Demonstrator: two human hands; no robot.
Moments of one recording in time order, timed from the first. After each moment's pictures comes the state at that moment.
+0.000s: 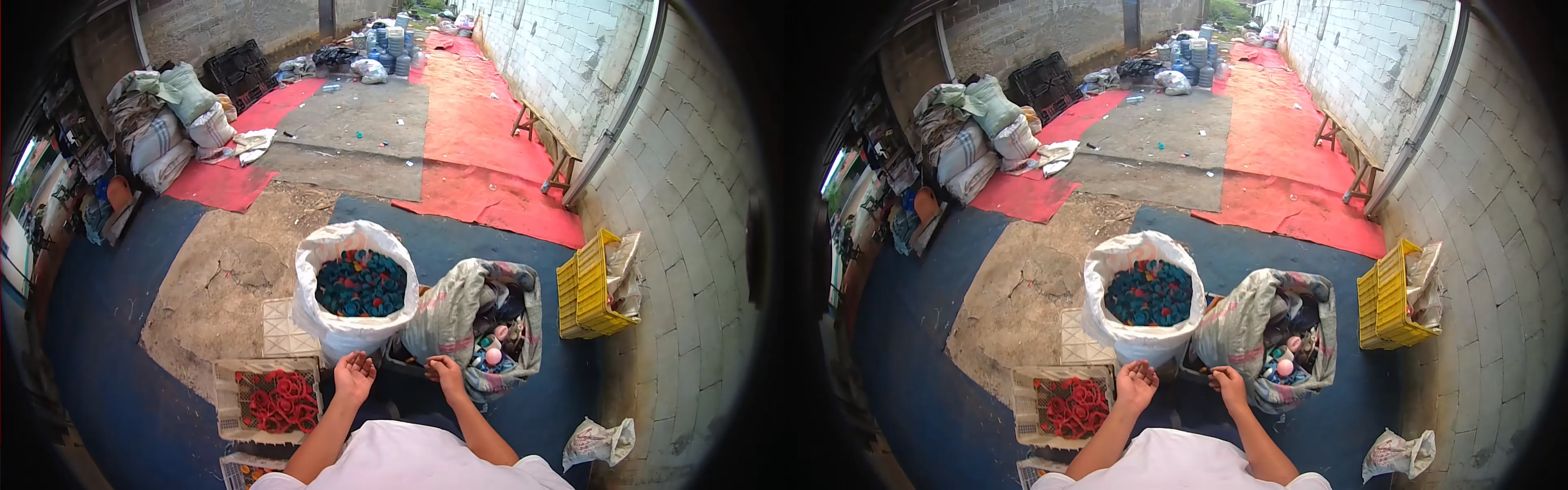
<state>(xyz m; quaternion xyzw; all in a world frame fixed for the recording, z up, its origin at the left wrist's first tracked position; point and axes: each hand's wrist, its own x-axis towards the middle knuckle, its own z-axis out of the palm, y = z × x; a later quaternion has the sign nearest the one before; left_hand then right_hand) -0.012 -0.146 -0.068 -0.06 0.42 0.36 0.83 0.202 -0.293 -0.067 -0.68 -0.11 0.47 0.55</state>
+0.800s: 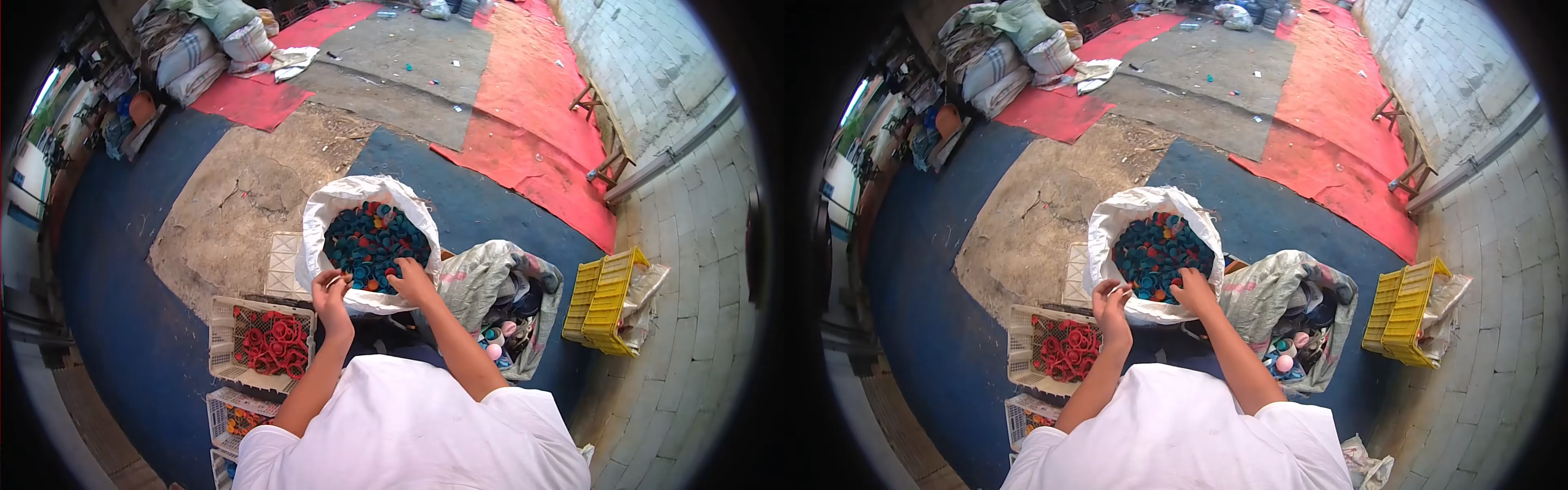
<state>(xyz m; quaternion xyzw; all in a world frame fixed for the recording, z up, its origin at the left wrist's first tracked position) 0.046 -0.044 -0.011 0.26 0.46 0.60 0.61 0.248 -0.040 -0.078 -0.73 -0.58 0.30 0.20</state>
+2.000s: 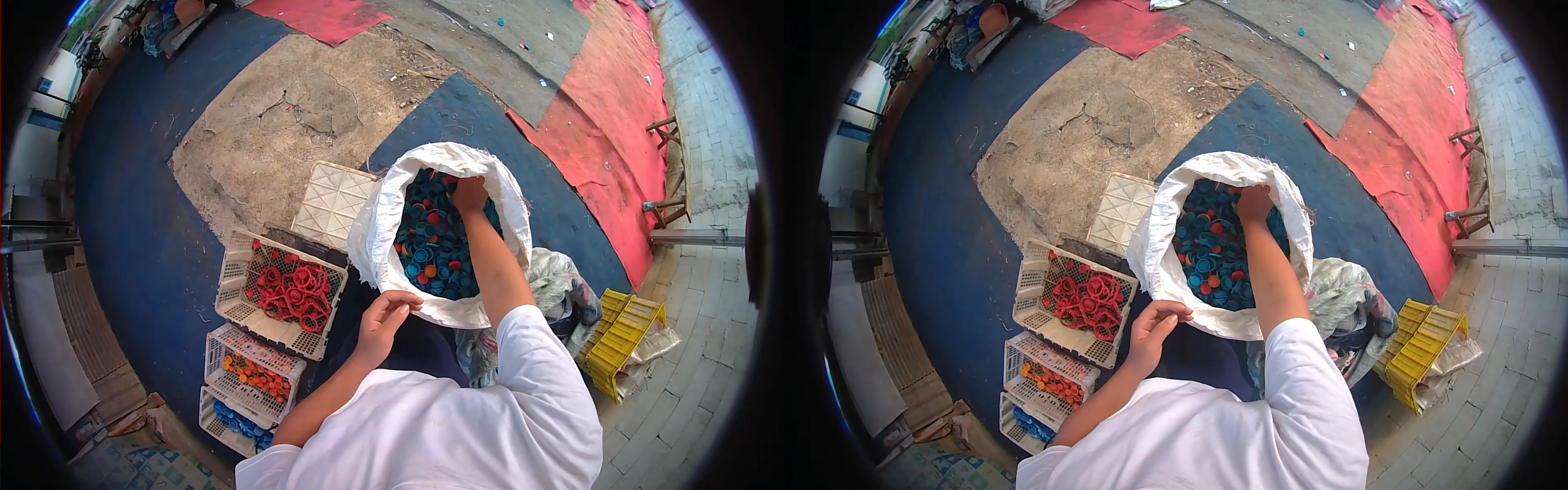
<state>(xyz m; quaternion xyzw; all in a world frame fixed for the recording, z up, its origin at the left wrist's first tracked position) -0.006 -0.054 -0.011 0.32 0.41 0.46 0.72 0.253 0.199 -0.230 -0.77 -0.63 0.05 -0.02</state>
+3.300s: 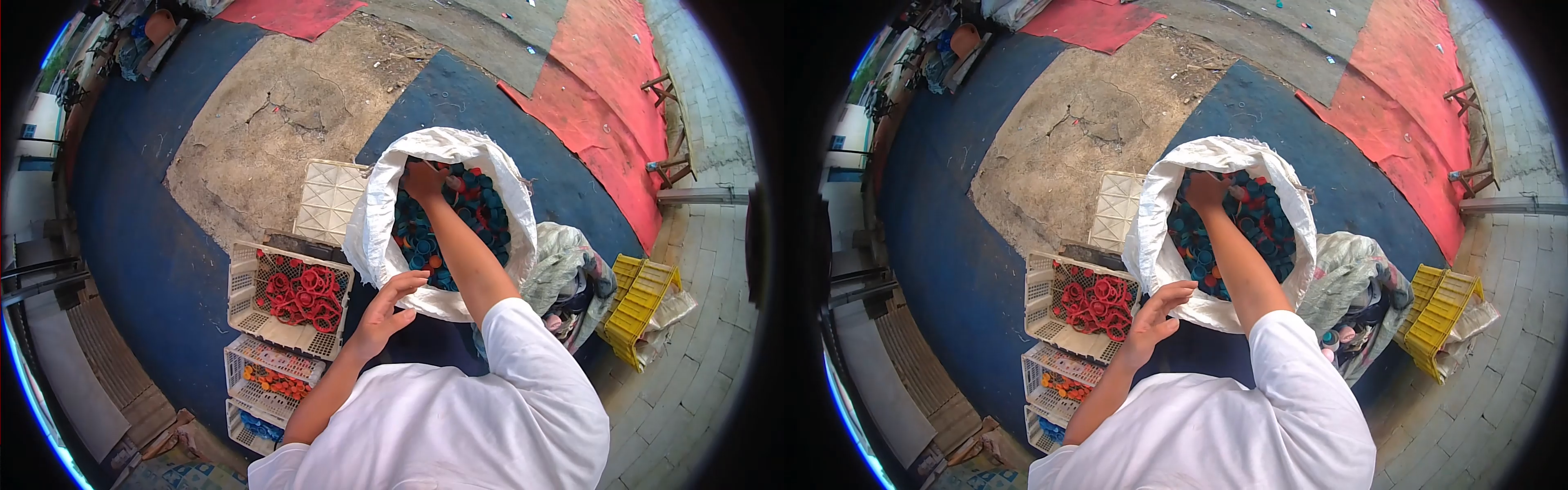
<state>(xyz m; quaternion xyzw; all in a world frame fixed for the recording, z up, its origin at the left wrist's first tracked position) -0.025 -0.011 0.002 0.44 0.32 0.35 0.76 0.155 0.210 -0.239 -0.74 -0.65 0.18 0.00</state>
